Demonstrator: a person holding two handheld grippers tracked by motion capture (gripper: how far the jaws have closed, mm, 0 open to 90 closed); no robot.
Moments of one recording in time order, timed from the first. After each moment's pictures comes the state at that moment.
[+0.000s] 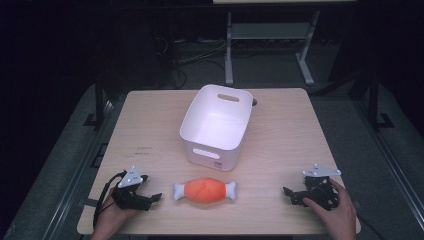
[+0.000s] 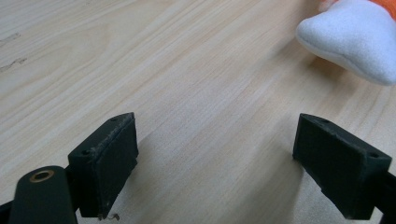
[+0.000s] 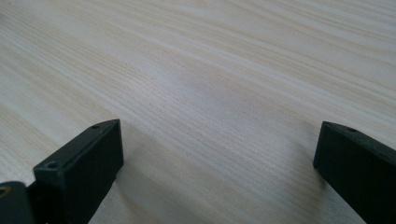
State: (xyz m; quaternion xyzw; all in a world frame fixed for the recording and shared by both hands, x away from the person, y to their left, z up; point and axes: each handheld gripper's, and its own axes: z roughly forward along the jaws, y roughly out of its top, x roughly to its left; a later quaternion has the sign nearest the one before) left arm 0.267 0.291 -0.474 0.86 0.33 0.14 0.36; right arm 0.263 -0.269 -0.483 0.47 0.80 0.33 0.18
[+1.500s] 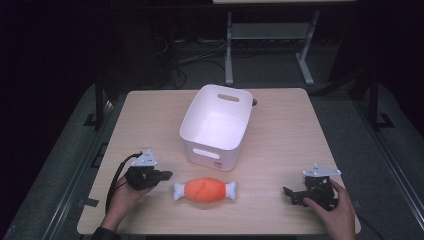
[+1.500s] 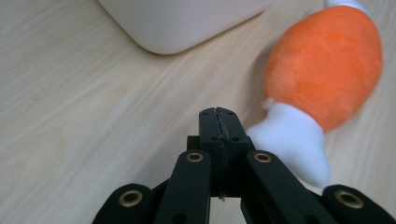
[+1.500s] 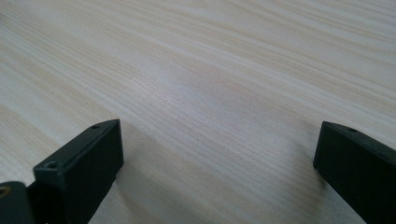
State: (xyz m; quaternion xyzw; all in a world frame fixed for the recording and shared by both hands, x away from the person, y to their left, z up) left arm 0.308 0.248 -0.435 0.88 0.27 0.08 0.38; right arm 0.263 -0.269 -0.483 0.47 0.80 0.33 0.18
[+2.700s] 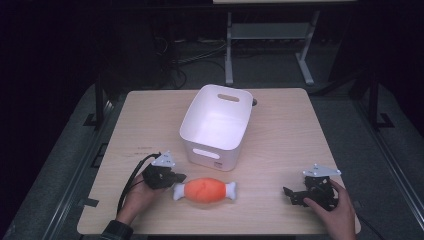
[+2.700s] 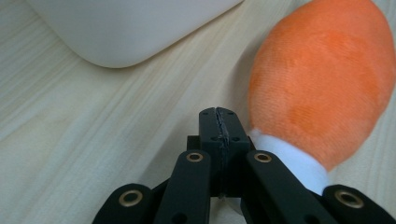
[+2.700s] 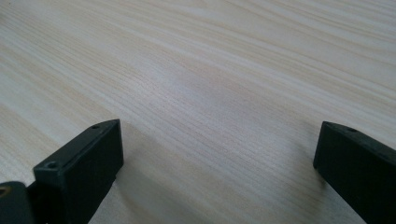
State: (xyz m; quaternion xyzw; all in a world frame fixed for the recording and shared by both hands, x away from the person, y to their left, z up) left arm 0.314 0.212 -0.450 0.90 0.24 0.05 0.36; right arm 0.263 -0.269 -0.483 0.47 0.80 0.33 0.18
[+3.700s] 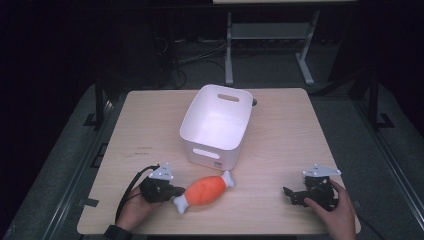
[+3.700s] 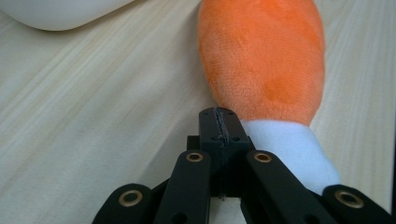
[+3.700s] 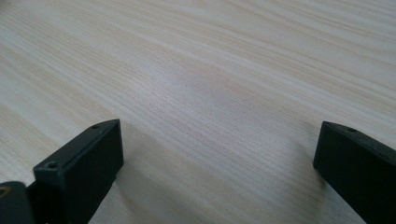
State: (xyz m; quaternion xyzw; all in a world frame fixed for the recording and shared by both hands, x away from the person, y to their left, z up) left arm 0.279 0.214 -0.453 0.90 0.24 0.01 0.36; right arm 0.263 -0.269 -0.483 0.47 0.80 0.33 0.18
